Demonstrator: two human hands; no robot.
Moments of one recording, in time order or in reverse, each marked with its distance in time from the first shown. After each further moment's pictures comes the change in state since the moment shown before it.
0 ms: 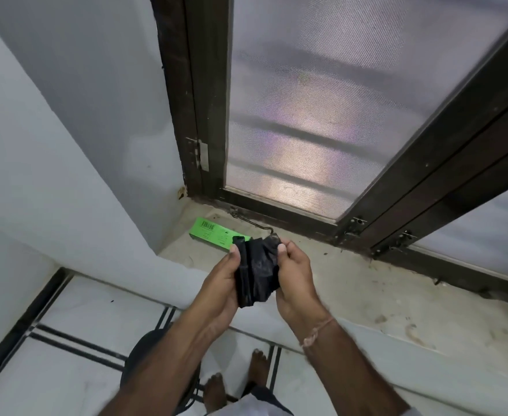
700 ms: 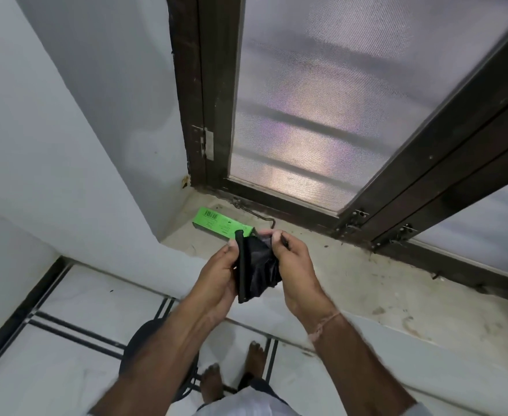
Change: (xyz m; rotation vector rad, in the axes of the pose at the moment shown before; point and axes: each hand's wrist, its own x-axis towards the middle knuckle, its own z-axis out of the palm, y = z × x) left_hand -0.006 -0.001 -0.010 0.001 0.006 0.035; right_hand -0.010 -0.003 -0.008 -0.199 -0.170 -0.083
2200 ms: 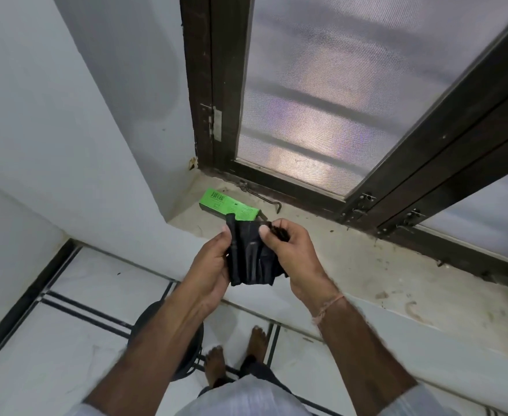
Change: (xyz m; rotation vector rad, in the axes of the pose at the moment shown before) left_hand -0.016 -0.006 -0.021 0.046 0.015 0.063; right_hand -0.006 0.010 -0.002 -0.160 -0.082 -0.088
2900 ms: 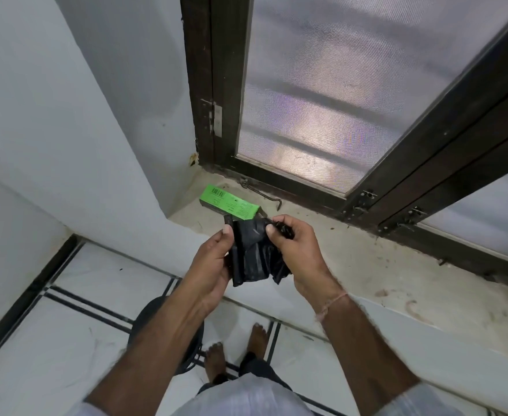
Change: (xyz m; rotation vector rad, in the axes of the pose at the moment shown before) left_hand 0.001 -0.009 -0.001 -0.036 0.058 0.017; right_hand 0.004 0.007 -0.009 -0.021 0.016 -0.034
